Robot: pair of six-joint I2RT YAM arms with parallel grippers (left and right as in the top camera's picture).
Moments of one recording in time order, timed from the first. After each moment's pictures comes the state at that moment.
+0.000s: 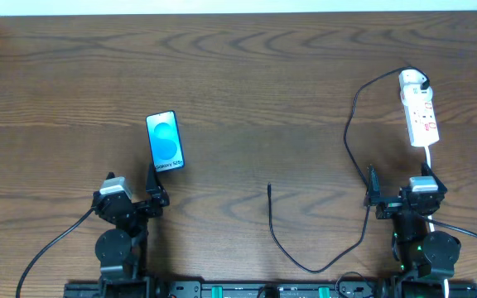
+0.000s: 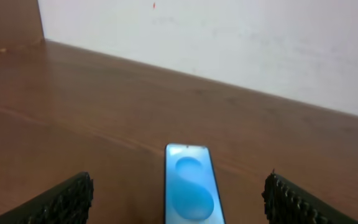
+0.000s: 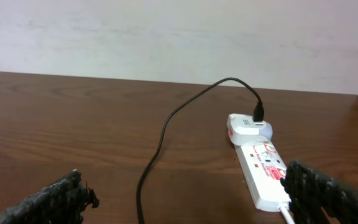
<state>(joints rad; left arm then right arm) 0.06 0.01 0.06 -0.20 -0.06 -0.19 -0.09 0.01 0.01 -0.06 -0.14 -0.08</state>
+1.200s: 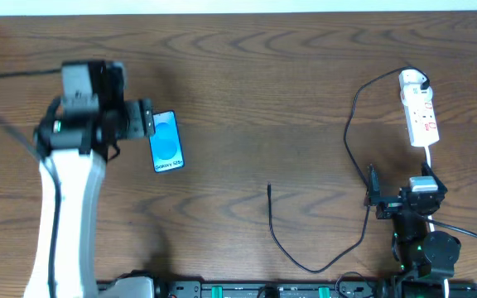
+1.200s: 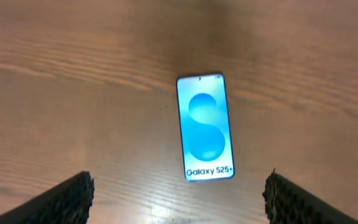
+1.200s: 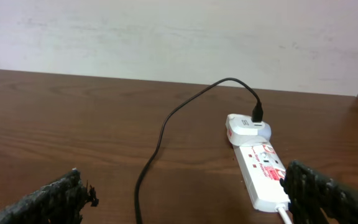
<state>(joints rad) 0.06 1.42 1.38 -1.02 -0.03 -0.04 -0.09 0.01 0.01 -0.06 -0.13 -0.08</state>
